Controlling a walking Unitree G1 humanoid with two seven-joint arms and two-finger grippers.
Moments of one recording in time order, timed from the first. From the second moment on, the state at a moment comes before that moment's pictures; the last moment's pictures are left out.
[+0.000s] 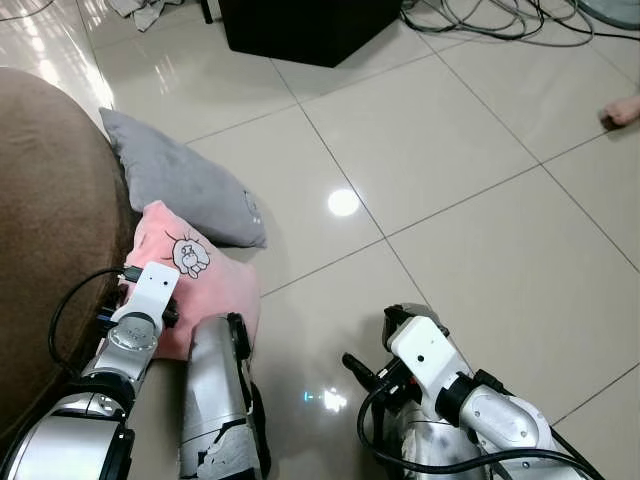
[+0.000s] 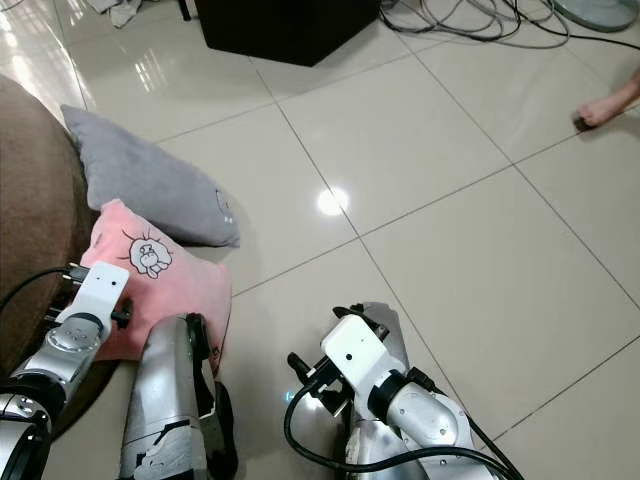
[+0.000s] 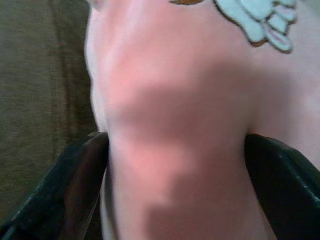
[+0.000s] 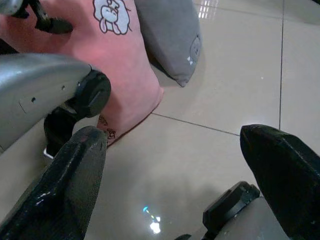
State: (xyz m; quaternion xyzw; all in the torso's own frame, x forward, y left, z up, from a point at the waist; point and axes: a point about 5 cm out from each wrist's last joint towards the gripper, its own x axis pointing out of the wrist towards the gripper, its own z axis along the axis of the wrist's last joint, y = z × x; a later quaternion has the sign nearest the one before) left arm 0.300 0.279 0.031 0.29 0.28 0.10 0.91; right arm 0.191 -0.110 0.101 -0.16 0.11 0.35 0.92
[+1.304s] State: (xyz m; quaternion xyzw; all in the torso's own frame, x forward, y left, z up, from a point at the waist) left arm 0.299 0.284 0.032 0.31 0.28 0.13 0.90; right arm 0.176 -0.110 0.100 -0.17 0.11 0.37 0.91
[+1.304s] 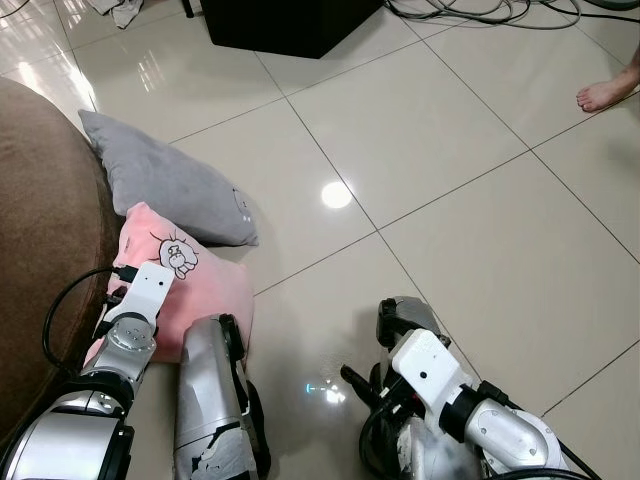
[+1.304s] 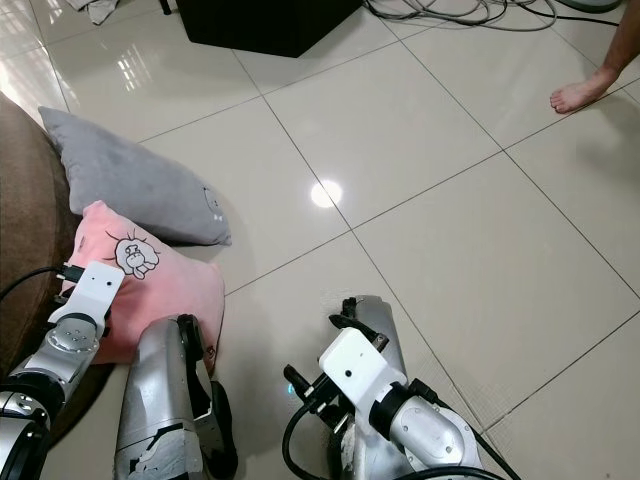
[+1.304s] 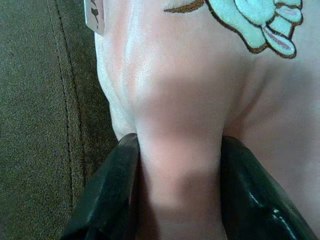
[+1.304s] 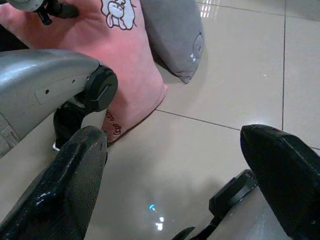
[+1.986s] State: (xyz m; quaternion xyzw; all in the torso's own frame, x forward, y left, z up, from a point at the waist) left arm 0.306 0.229 0.034 0.20 0.15 -0.02 0.97; right arm 0.185 -0.107 0.093 -0.16 0.10 0.35 0.92
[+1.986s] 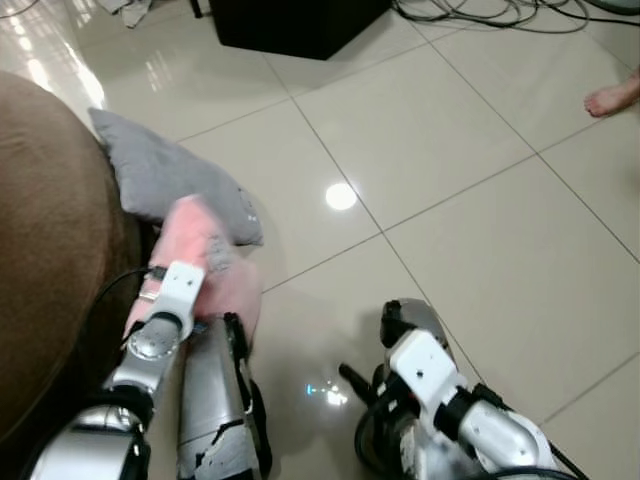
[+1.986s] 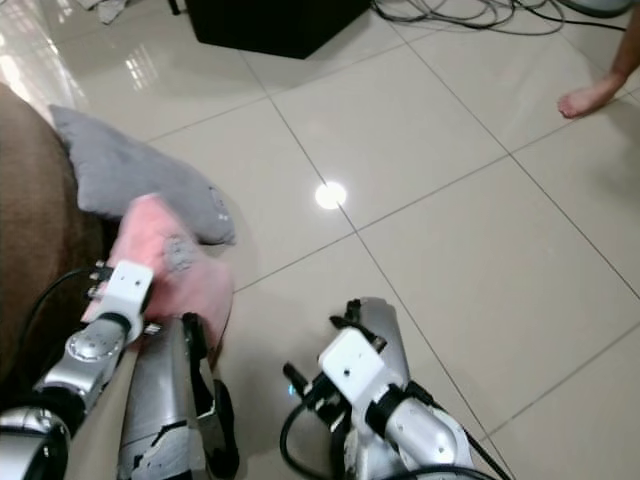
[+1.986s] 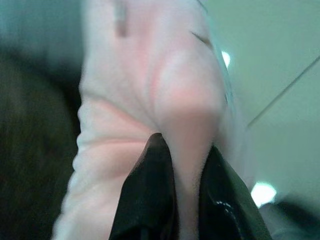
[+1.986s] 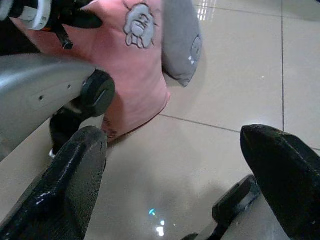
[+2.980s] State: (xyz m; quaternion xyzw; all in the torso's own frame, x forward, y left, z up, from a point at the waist) left arm 0.296 0.172 0.197 -0.05 -0.12 -0.05 0.99; right arm 0.230 -0.123 0.166 -0.03 -0.05 0.15 0.99
